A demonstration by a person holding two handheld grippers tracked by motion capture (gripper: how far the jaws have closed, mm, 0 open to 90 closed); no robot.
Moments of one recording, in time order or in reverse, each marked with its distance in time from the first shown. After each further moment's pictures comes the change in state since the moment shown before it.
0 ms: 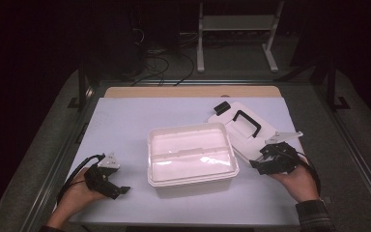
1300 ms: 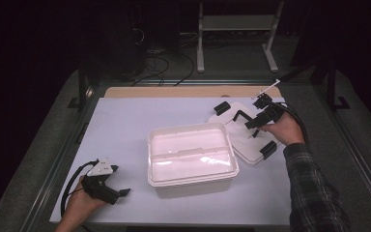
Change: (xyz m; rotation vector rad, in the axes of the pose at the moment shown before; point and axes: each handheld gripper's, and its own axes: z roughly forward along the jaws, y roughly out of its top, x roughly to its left) left arm -0.002 -0.025 0.006 -0.211 0.008 -0.009; right arm -0.075 0.114 0.052 0.214 0.014 -0.001
